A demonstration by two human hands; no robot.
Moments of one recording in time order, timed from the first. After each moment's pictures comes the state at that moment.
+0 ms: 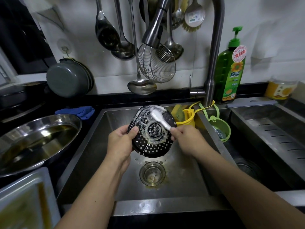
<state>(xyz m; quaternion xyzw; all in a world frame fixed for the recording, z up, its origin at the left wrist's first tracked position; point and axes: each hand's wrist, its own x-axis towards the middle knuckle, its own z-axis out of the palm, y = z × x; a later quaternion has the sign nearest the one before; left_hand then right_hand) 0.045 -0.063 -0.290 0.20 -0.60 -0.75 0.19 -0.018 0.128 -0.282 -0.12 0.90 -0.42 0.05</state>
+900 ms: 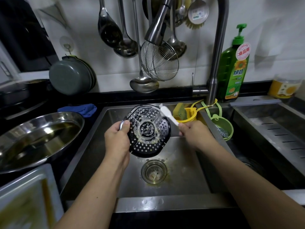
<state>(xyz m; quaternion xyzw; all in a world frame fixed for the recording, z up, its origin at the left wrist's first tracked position) 0.041 -0.069 -0.289 0.24 -0.56 -0.75 0.27 -0.029 0.137 -0.278 -0.08 0.91 -0.41 0.04</state>
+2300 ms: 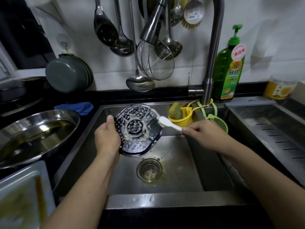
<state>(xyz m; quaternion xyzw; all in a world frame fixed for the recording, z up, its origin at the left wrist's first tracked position) 0.042 -0.084 -0.290 0.29 -0.69 -0.57 0.35 -0.037 0.195 -0.272 -0.25 0.92 -0.31 0.02</state>
